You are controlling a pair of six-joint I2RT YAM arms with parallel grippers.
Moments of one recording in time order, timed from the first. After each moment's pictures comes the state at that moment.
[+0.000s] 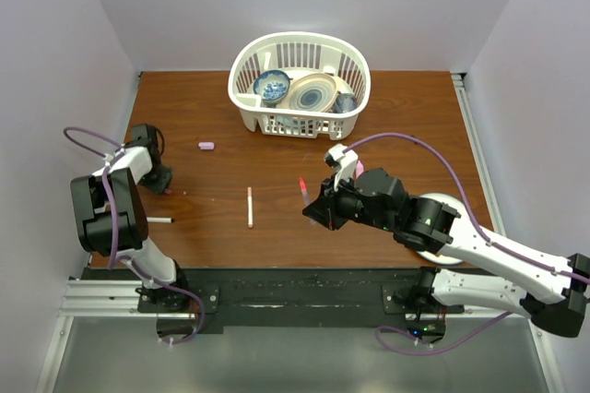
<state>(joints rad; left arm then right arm) 0.25 1.67 0.96 -0.55 -0.29 -0.89 1.08 0.95 0.95 -0.42 0.06 0.47</state>
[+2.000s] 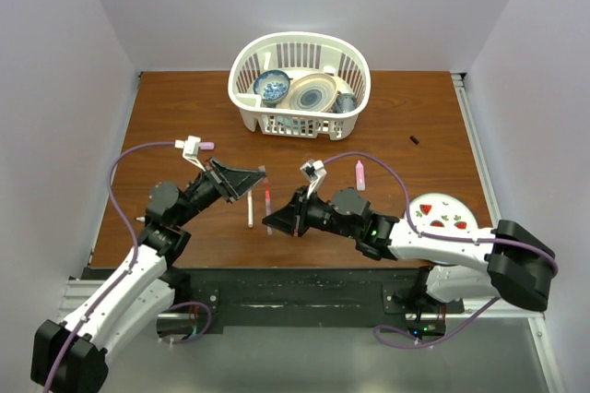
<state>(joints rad) -0.40 0.70 0.36 0.50 0.47 -1.02 1.10 1.24 0.59 0.52 -0.10 0.79</state>
